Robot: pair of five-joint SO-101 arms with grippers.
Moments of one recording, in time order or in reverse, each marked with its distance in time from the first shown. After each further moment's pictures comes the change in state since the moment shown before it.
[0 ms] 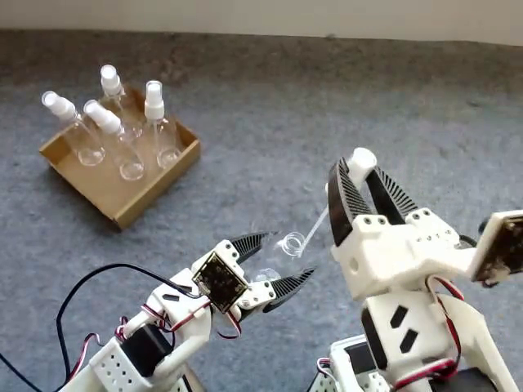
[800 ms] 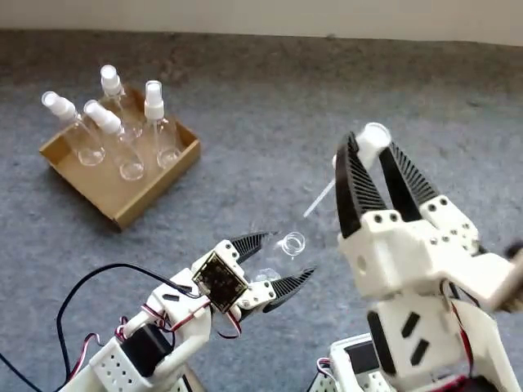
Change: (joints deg) left arm 0.0 0.0 0.0 0.0 0.0; right arm -0.1 0.0 -2.7 -10.2 3.0
